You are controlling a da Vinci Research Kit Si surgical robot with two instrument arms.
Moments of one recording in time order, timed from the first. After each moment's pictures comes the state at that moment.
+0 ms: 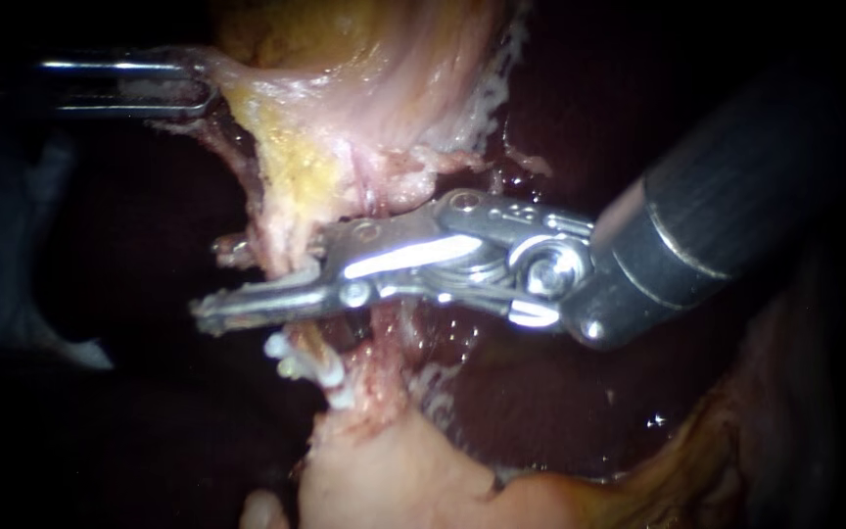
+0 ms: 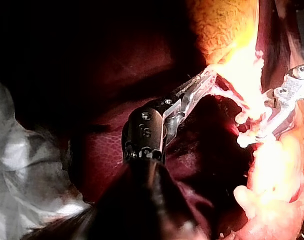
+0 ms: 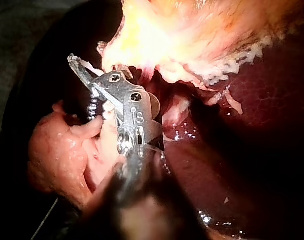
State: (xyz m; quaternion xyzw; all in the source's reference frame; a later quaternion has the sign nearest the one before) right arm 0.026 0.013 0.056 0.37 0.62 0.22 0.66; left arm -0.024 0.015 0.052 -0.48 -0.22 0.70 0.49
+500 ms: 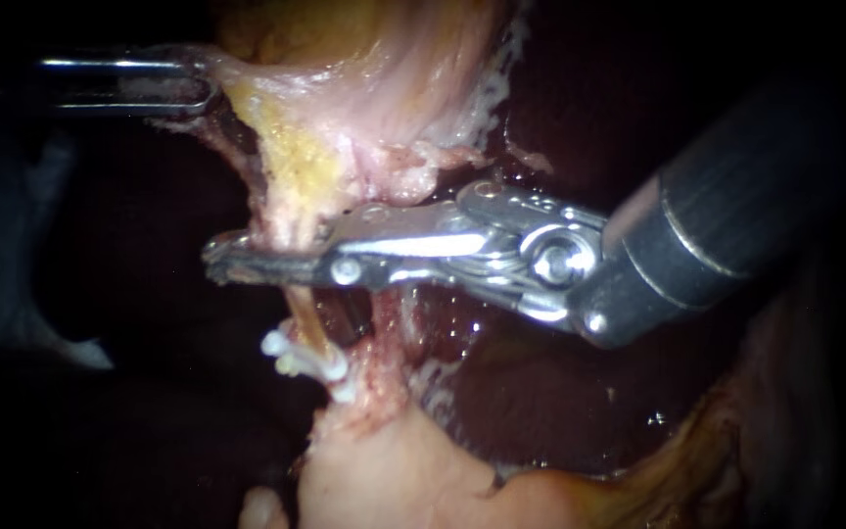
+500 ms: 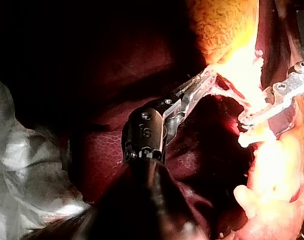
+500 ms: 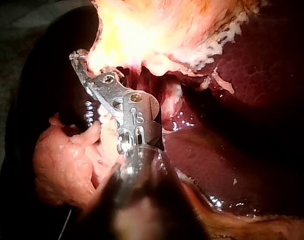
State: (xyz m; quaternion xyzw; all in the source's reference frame) right arm 0.025 0.013 0.057 0.40 0.59 0.26 0.65; left arm -0.024 0.015 0.052 -0.48 -0.22 0.70 0.49
